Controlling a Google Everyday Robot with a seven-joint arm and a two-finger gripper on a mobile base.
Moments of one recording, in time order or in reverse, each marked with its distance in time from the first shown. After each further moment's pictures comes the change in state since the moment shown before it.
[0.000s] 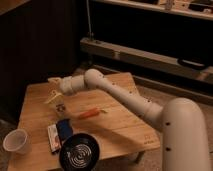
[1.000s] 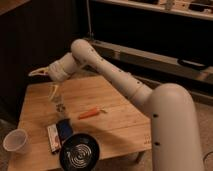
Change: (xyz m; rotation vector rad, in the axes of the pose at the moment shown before) arm -0.063 0.036 -0.011 -0.500 0.259 -0.677
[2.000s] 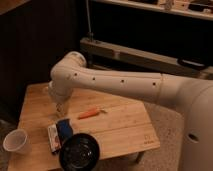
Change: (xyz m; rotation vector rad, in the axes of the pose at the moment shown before) arm -0.003 0.082 -0.006 0.035 0.543 0.104
